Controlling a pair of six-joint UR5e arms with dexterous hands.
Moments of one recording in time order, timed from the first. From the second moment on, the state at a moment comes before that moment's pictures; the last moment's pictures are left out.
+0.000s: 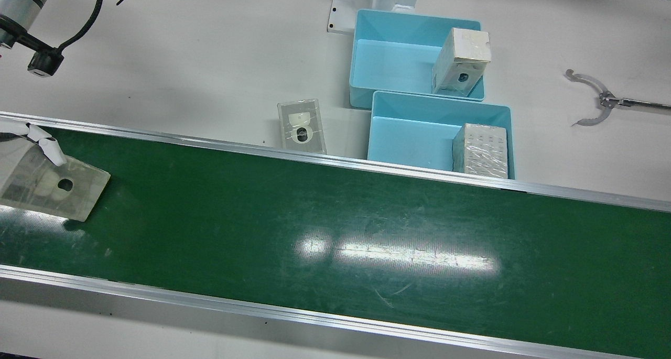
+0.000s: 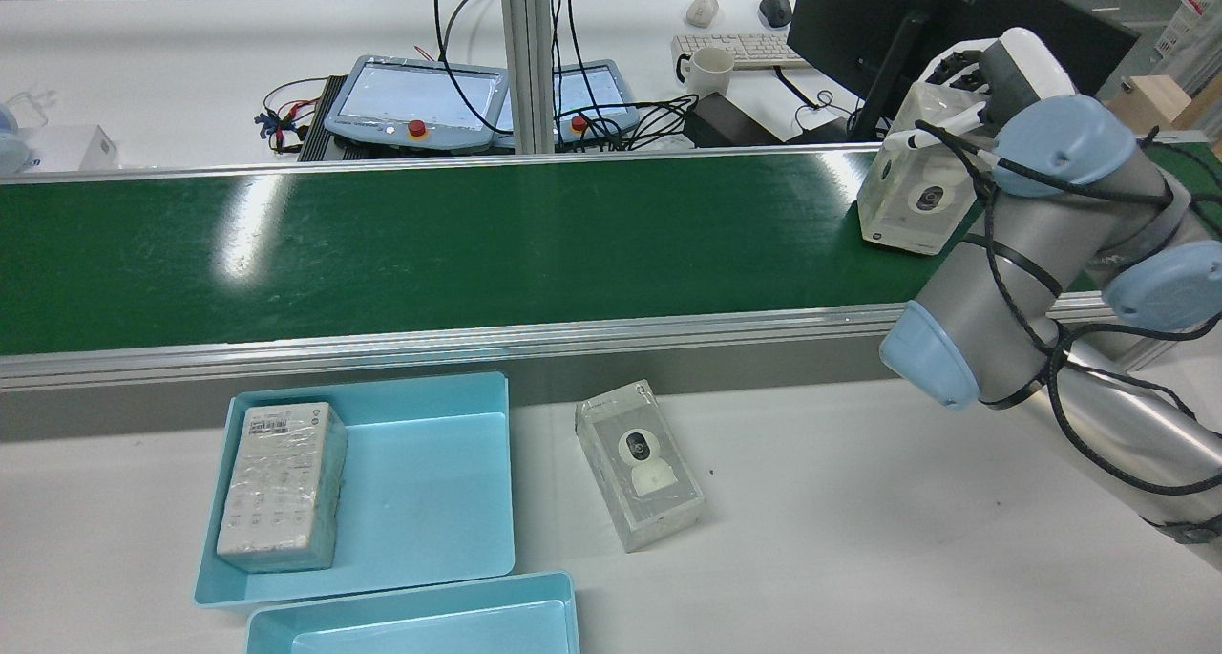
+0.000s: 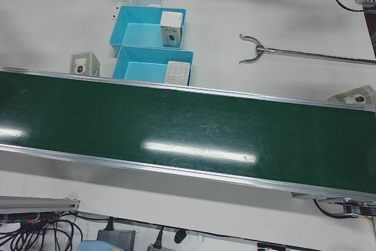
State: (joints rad) left arm -1.82 -1.80 -1.75 0.40 1.93 -0.16; right arm 1.03 -1.01 1.81 -4.24 -1.02 -0.74
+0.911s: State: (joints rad) left arm -1.82 -1.80 -1.75 0.40 1.93 -0.16; right arm 1.03 -1.01 1.81 -4.24 -1.02 -0.74
